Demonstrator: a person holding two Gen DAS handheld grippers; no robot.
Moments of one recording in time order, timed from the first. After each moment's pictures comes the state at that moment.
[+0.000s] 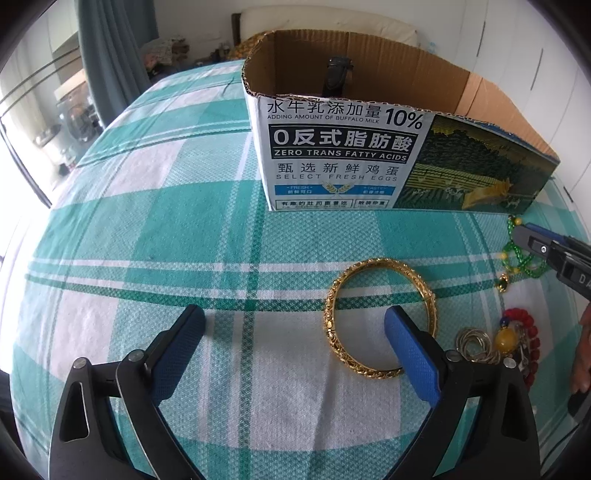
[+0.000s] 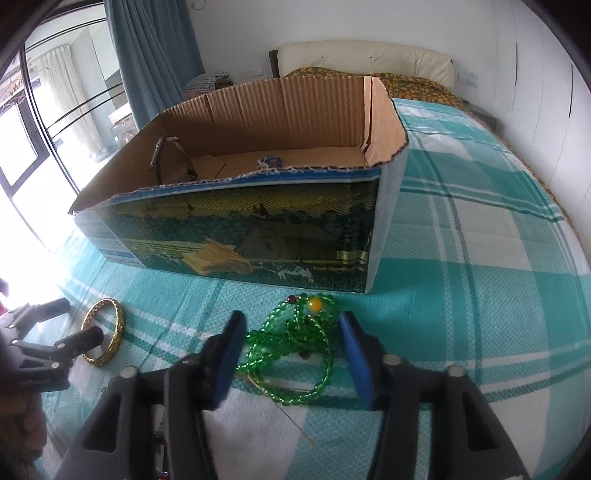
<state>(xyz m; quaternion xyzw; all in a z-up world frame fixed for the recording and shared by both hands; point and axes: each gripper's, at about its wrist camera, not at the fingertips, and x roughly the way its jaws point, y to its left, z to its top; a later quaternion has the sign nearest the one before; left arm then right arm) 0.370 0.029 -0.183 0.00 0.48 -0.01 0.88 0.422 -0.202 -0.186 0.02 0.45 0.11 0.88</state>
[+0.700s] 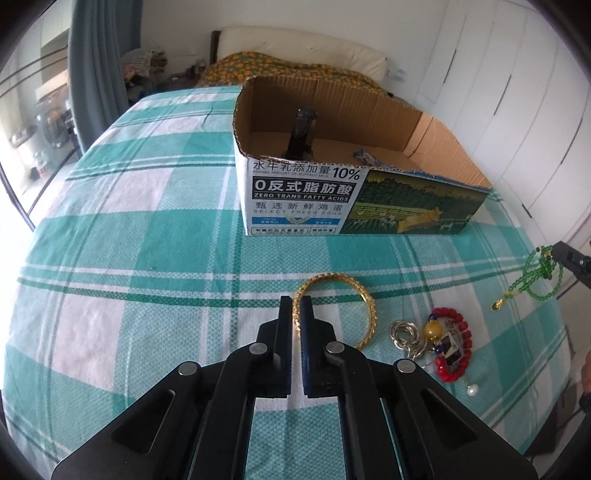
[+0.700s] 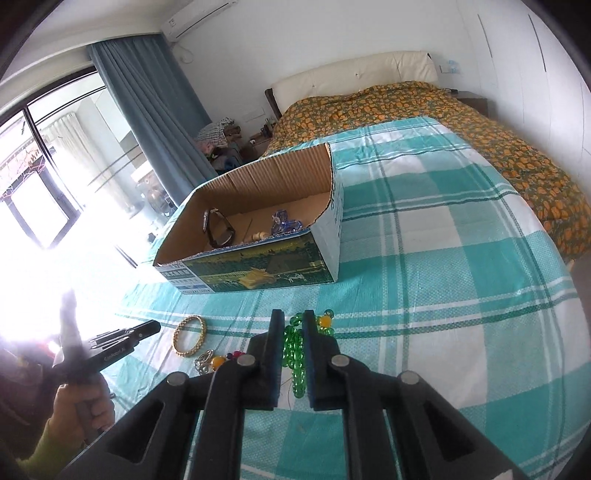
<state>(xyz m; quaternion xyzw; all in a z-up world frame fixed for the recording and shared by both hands) 0.338 0.043 -0.143 -0.06 0.44 -0.08 0.89 0.336 -0.275 -0.095 0.14 0.40 0.14 0.90</state>
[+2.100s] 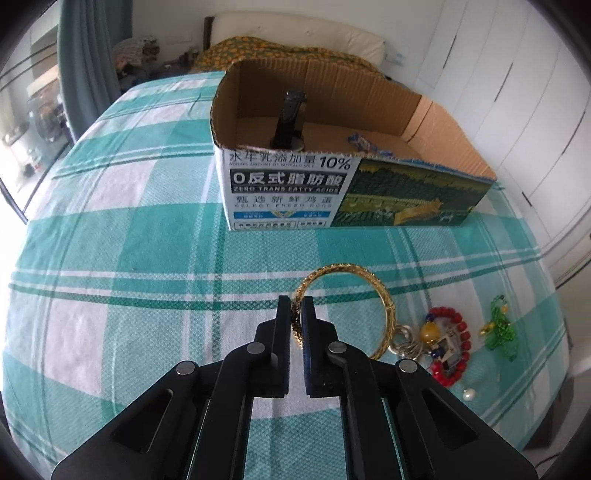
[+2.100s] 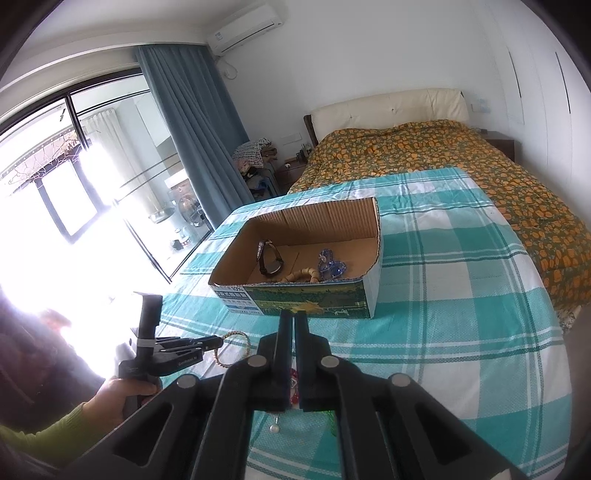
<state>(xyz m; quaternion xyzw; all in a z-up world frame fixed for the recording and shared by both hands) 0.349 0.030 -0.141 -0.05 0.46 -0.09 0.88 0.304 -0.252 -0.031 0.10 0.34 0.19 0.92</state>
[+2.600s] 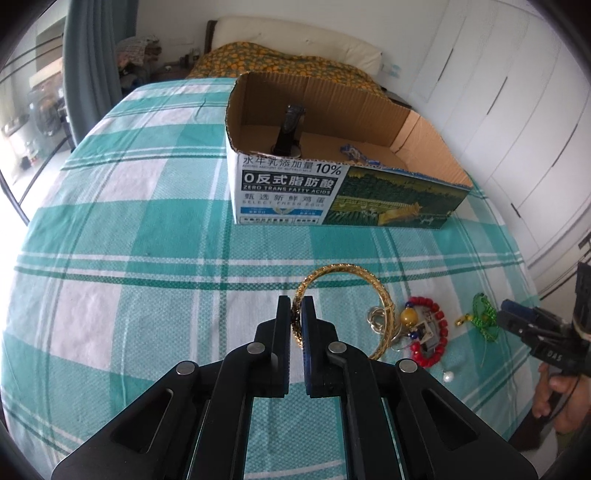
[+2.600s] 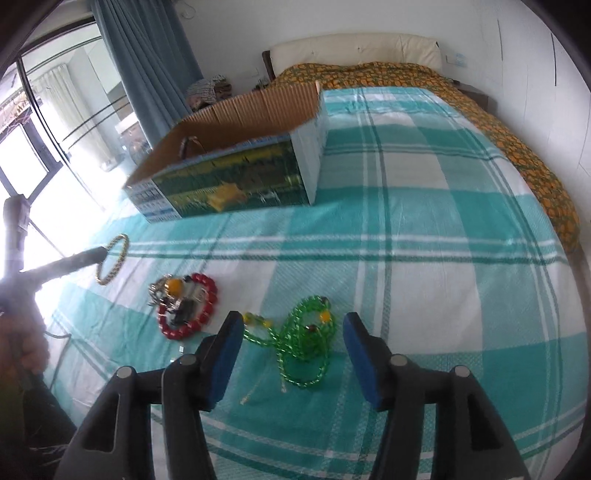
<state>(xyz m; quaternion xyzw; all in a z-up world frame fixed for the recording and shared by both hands) 0.332 0.040 -0.135 -0.07 0.46 -0.10 0.88 0.317 -0.265 -0.172 0.06 0.48 0.10 0.87</state>
